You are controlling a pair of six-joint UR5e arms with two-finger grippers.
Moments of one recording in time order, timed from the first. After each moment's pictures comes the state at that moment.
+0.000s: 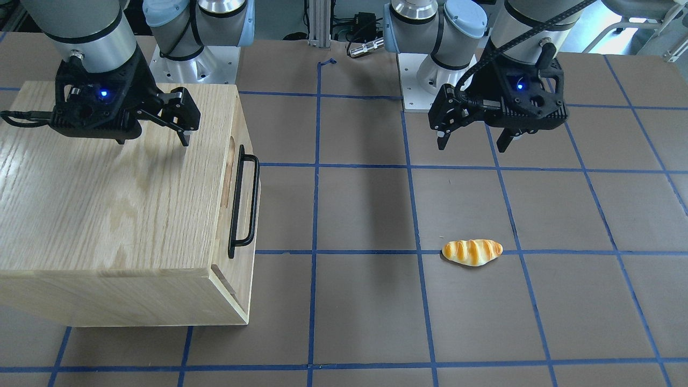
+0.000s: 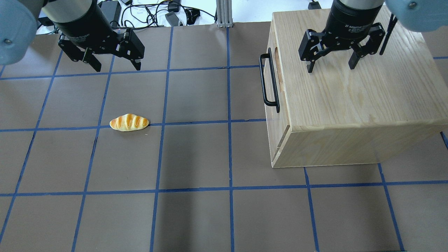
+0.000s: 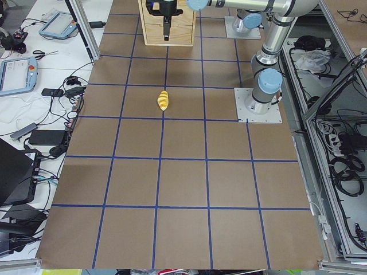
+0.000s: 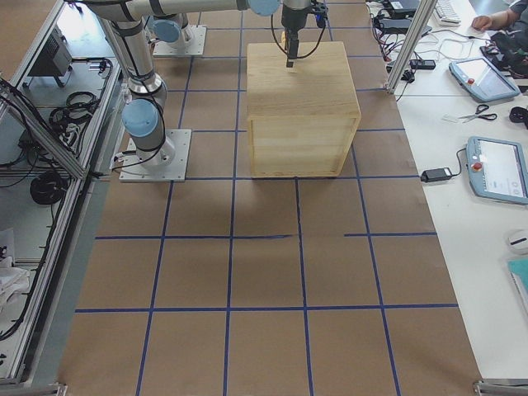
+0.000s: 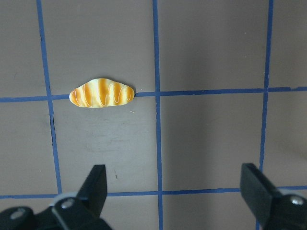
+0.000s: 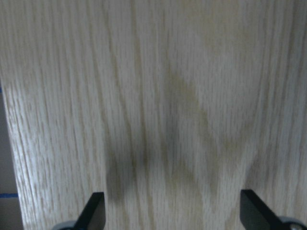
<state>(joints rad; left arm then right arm) -1.58 -1.61 -1.48 -1.56 1.57 0.01 1.60 -1.49 1.43 -1.47 -1.61 0.02</state>
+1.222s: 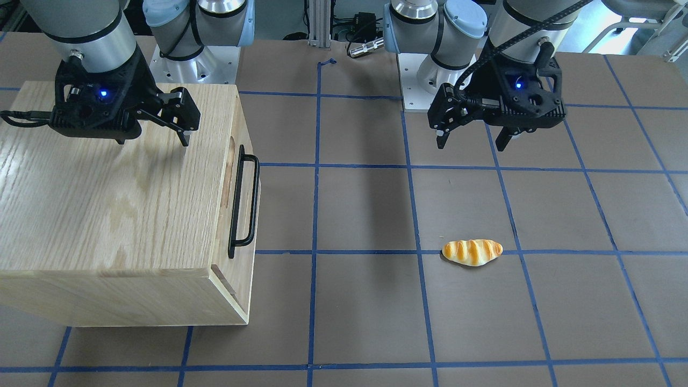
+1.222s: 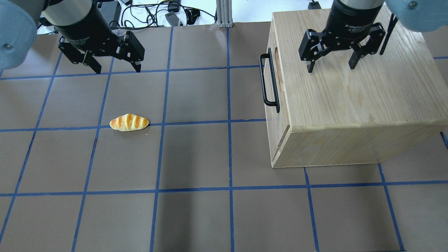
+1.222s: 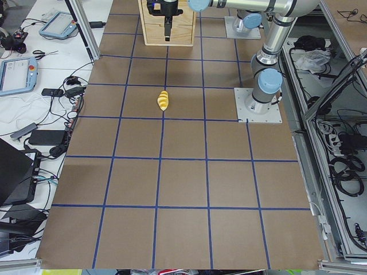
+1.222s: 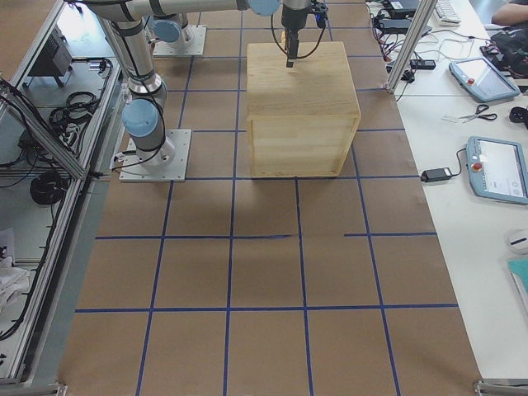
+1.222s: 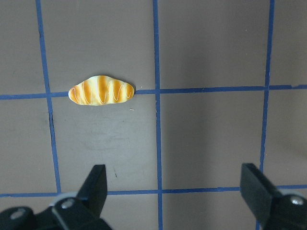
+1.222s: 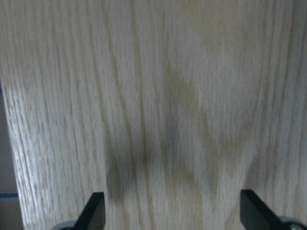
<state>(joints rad) -1.58 -1.60 -1.49 -1.55 1.57 0.00 1.60 -1.49 1.43 -1.47 -1.61 0.02</state>
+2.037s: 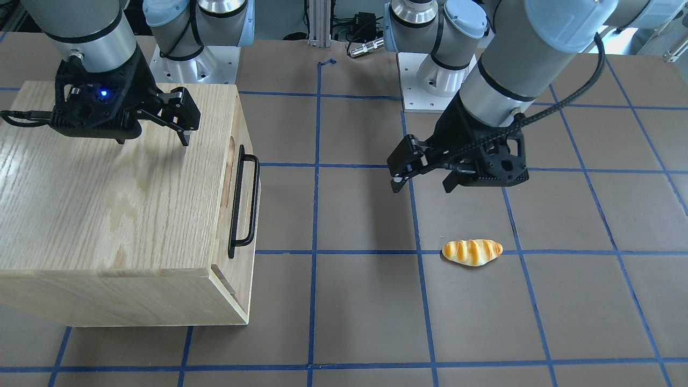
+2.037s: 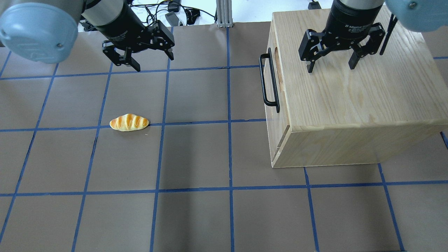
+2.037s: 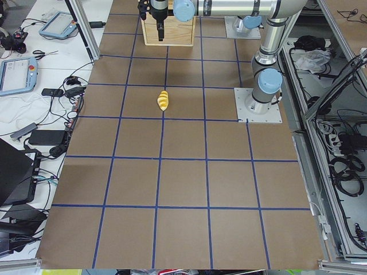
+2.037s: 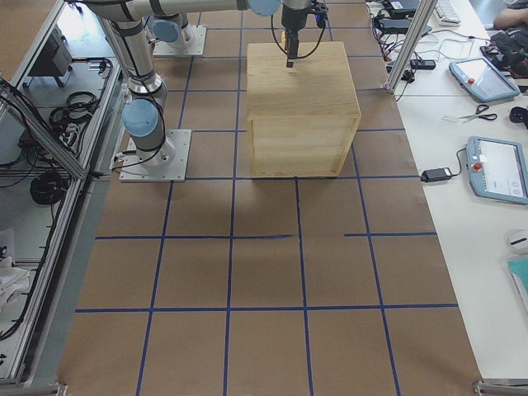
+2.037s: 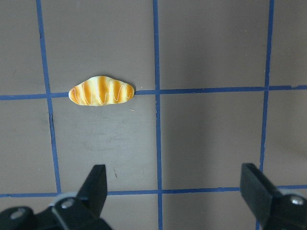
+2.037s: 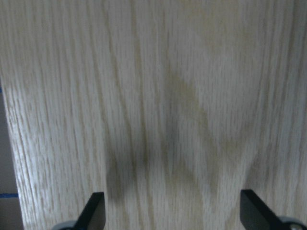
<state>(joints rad) -1.61 -1.74 -1.49 -1.39 1.31 -0.23 1.60 -1.49 1.43 -1.47 -1.61 0.02</state>
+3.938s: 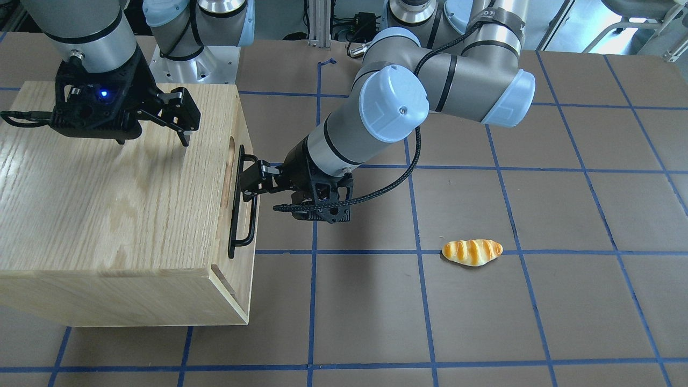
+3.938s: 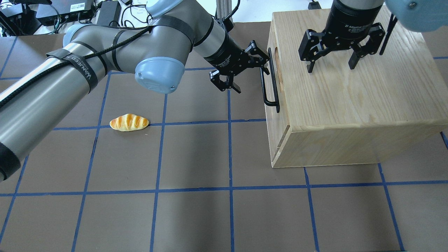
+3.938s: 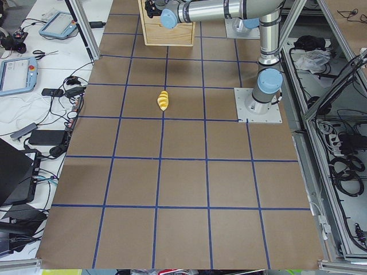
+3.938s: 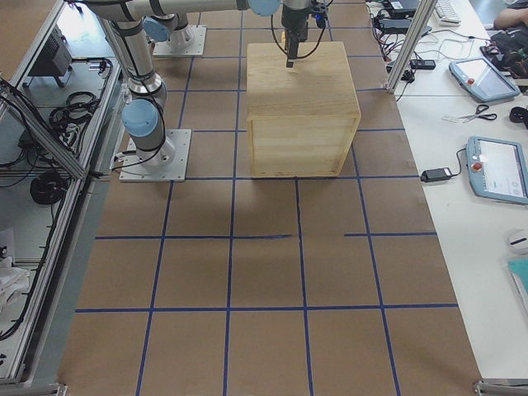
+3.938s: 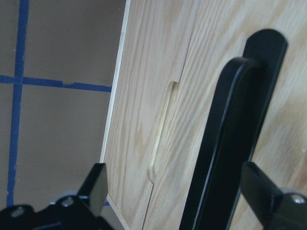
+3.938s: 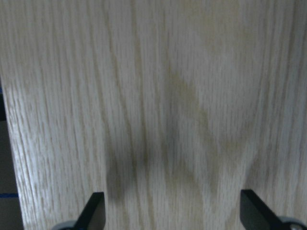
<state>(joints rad) -1.85 -1.93 -1.53 -1.12 1.00 -0.54 1.60 -1.49 1.43 -1.47 -1.61 0.02</state>
